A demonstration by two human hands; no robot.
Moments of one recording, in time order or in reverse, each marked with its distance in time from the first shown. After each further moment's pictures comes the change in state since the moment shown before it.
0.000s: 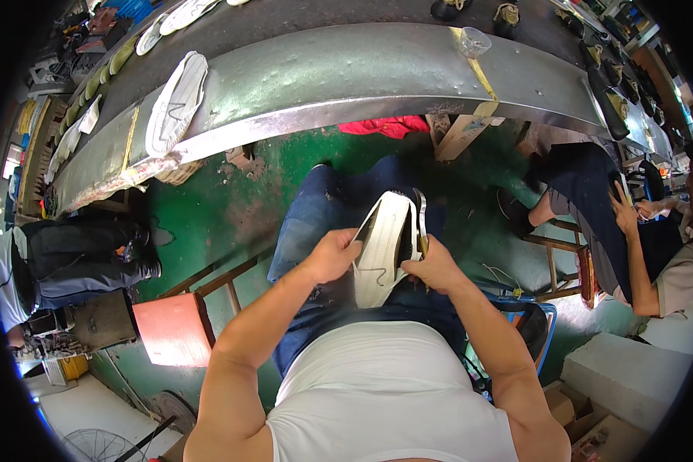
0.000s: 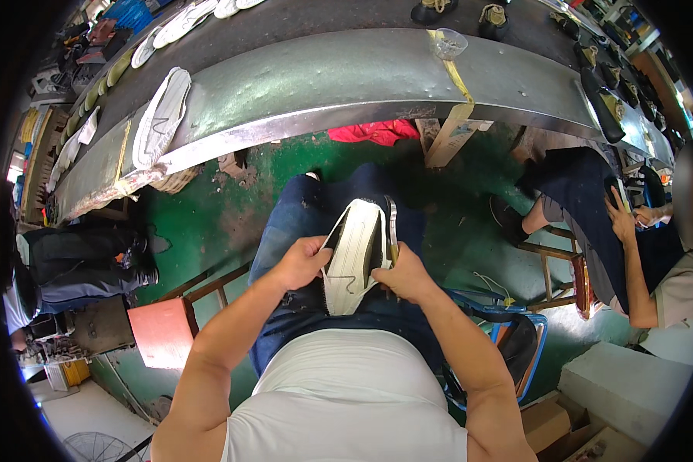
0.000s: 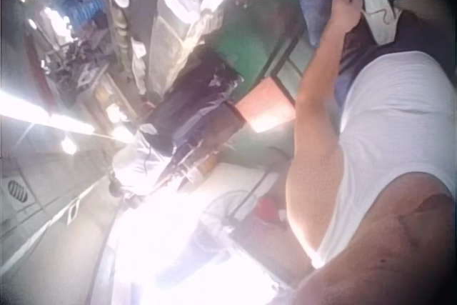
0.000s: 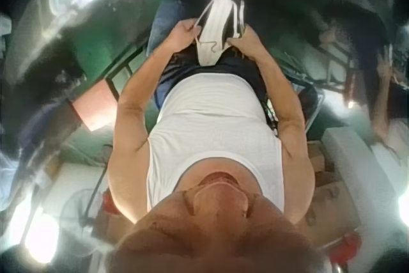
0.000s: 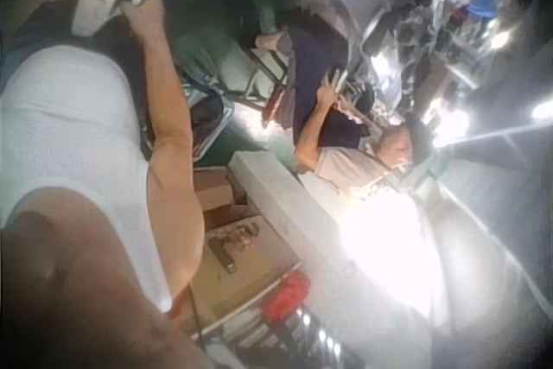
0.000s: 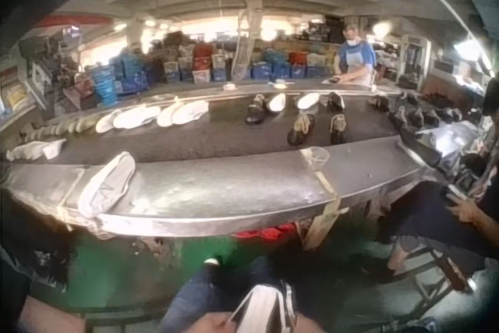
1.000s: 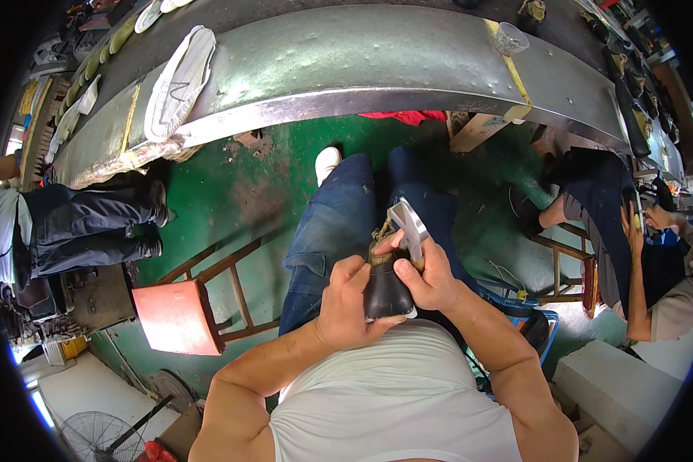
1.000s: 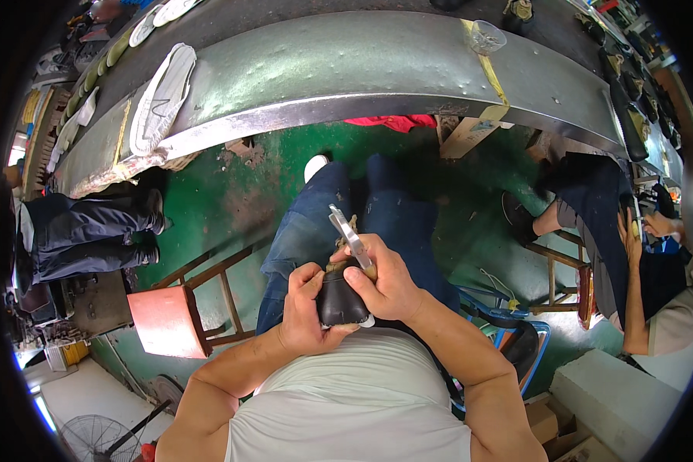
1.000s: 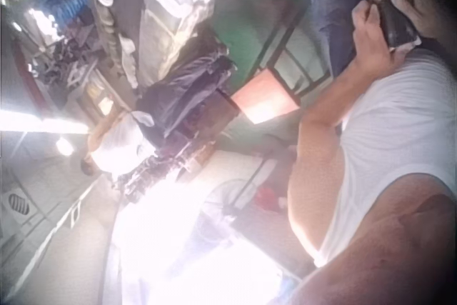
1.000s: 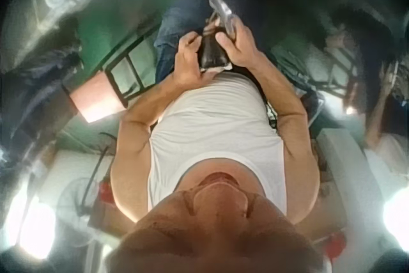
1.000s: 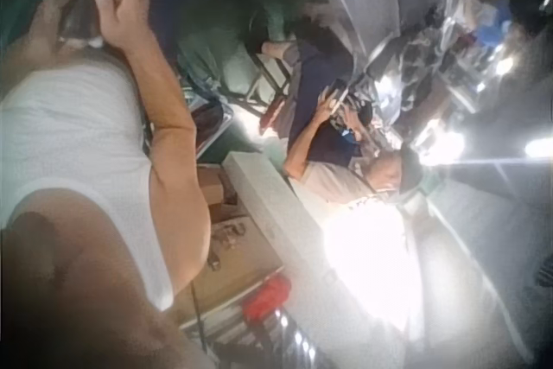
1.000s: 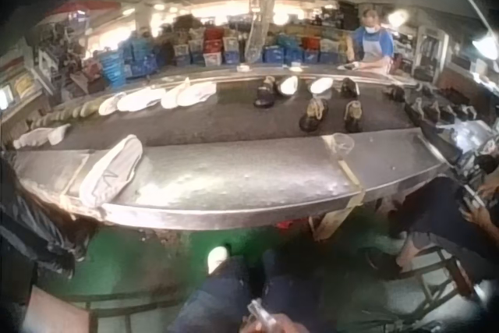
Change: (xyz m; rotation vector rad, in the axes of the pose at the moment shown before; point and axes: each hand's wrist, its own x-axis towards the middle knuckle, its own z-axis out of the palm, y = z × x) left_hand -0.093 0.015 0.037 0.548 0.427 0.849; right_hand -0.012 -0.068 0.045 0.055 -0.183 -0.769
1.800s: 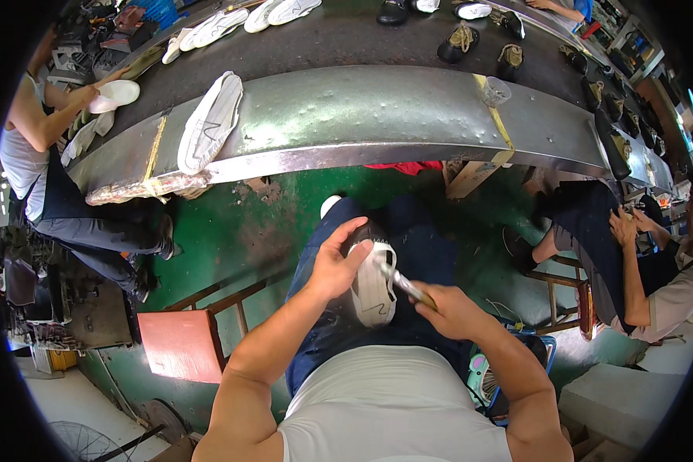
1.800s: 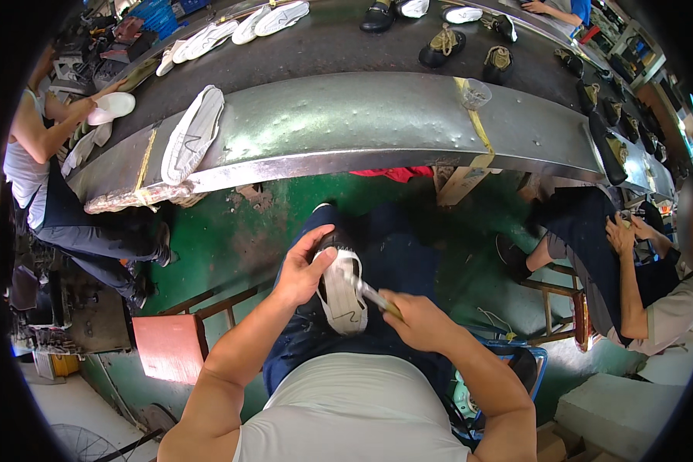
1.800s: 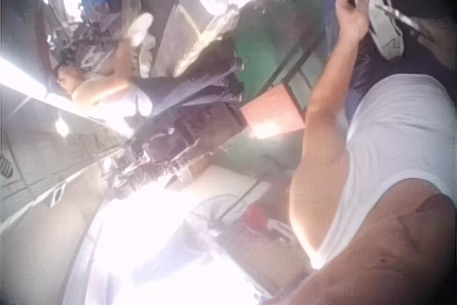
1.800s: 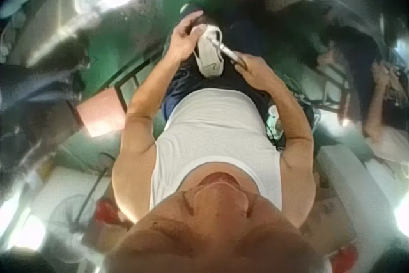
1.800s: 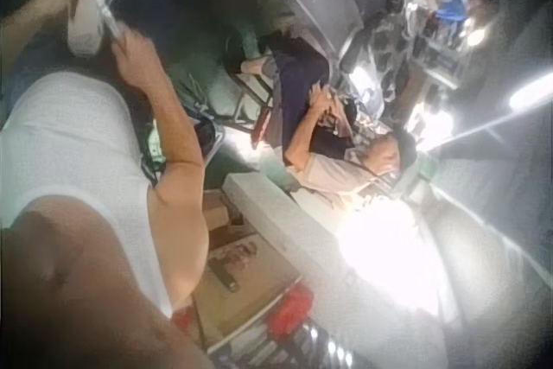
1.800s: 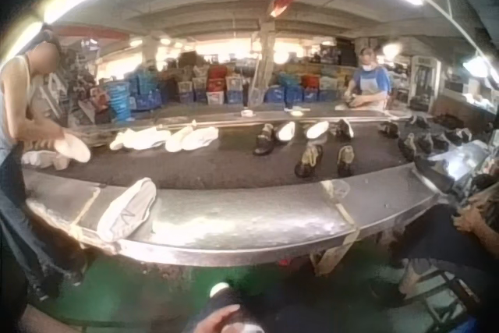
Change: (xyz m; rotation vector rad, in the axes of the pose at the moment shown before) left_hand 0.067 -0.083 -0.011 -0.877 0.047 -0.581; right_hand -0.023 -0.040 -0.034 -0.571 -0.362 0.275
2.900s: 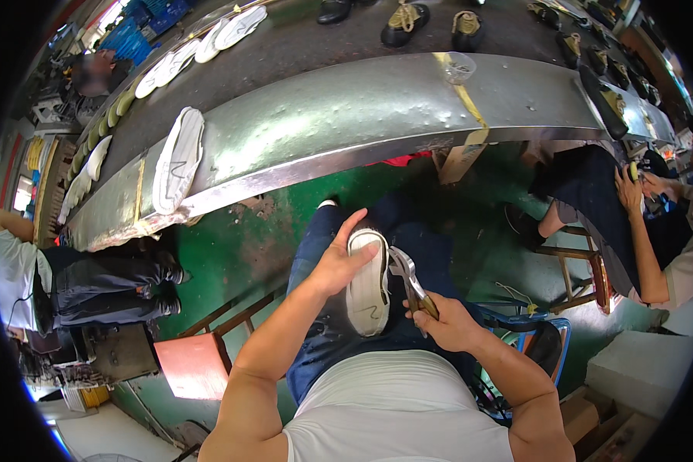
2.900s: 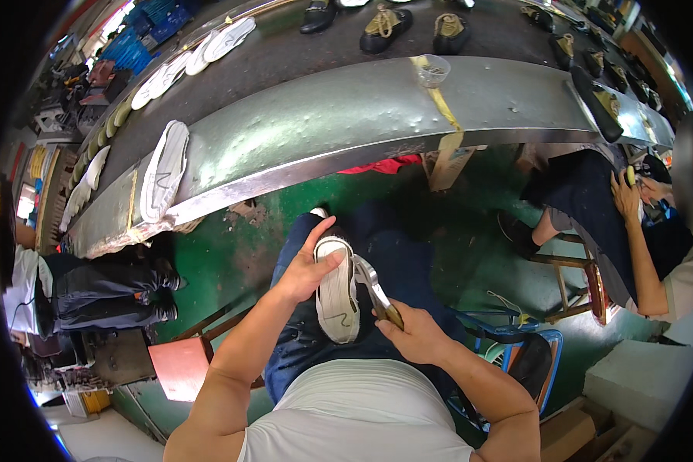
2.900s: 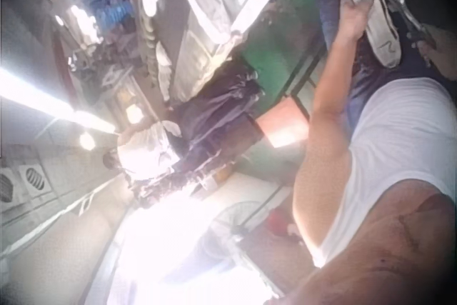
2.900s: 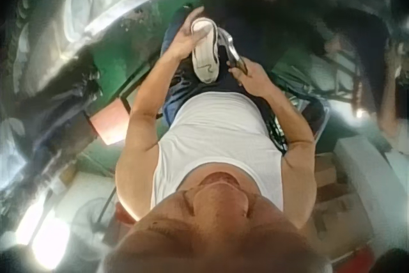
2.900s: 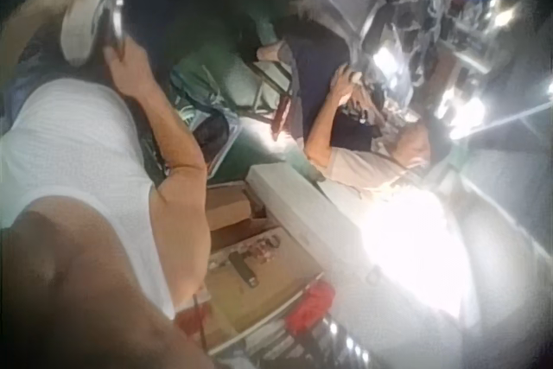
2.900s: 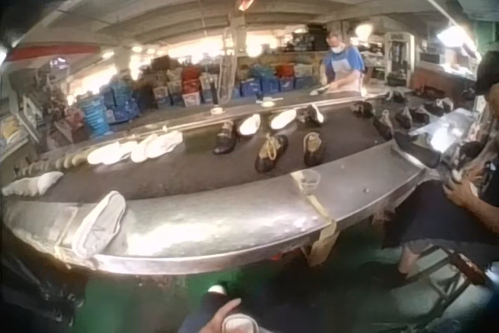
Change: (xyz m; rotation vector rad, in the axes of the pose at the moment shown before) left_hand 0.041 -0.001 0.040 0.102 -0.192 -0.216; right_hand -0.038 0.022 0.013 0.506 0.141 0.368
